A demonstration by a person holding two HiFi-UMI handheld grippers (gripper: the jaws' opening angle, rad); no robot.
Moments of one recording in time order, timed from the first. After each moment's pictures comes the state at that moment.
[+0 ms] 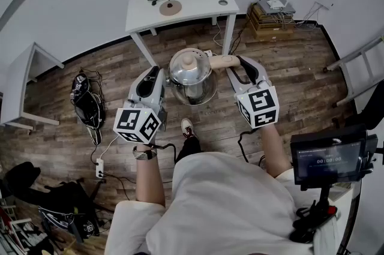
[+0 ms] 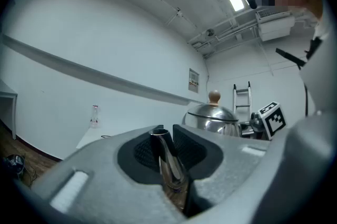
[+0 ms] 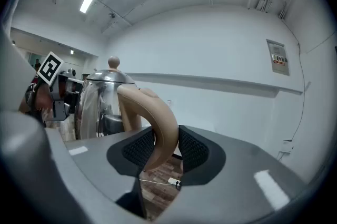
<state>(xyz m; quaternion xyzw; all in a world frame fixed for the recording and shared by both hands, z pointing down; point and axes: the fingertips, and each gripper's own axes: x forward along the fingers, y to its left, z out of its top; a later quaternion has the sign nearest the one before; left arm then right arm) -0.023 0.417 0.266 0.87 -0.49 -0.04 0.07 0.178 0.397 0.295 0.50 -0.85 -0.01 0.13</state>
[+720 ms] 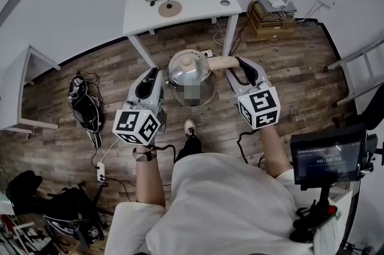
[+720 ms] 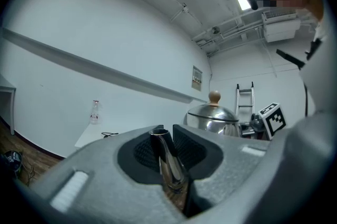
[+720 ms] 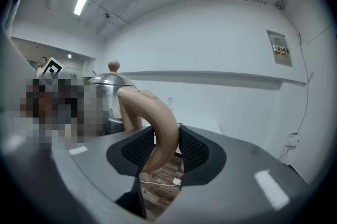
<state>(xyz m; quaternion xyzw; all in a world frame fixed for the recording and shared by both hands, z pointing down) -0.025 0.405 0.267 0.87 -0.49 -0.04 0.07 0.176 0.390 0.296 0.50 -0.86 0.01 0.12</state>
